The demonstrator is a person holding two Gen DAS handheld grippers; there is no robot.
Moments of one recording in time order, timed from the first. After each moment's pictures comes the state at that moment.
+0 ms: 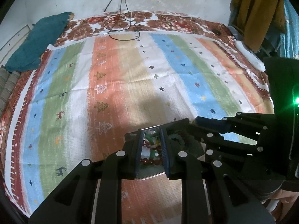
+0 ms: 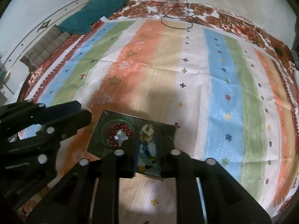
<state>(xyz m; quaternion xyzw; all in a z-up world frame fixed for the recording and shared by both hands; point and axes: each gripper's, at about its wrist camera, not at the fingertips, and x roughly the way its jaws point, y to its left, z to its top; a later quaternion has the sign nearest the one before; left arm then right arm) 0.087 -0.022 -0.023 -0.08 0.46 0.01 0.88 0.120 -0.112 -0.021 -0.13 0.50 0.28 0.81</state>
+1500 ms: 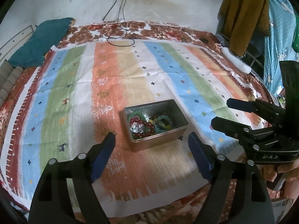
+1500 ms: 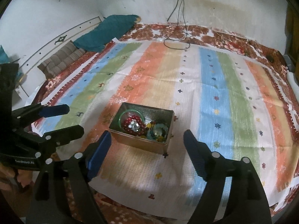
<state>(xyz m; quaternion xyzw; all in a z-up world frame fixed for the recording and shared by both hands) -0.012 -0.028 -0.009 -0.09 0.42 -0.02 0.90 0.036 -0.175 0.022 -0.09 0.42 0.31 0.85</state>
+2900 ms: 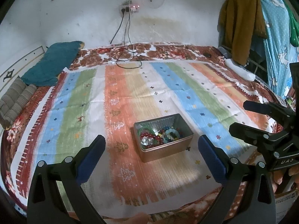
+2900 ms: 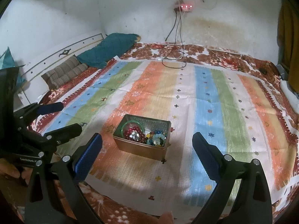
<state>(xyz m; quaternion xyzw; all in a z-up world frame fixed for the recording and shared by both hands) -0.042 -0.041 0.009 -0.05 0.34 0.02 0.94 0.003 -0.193 0.042 -0.08 0.35 0.31 0.88</state>
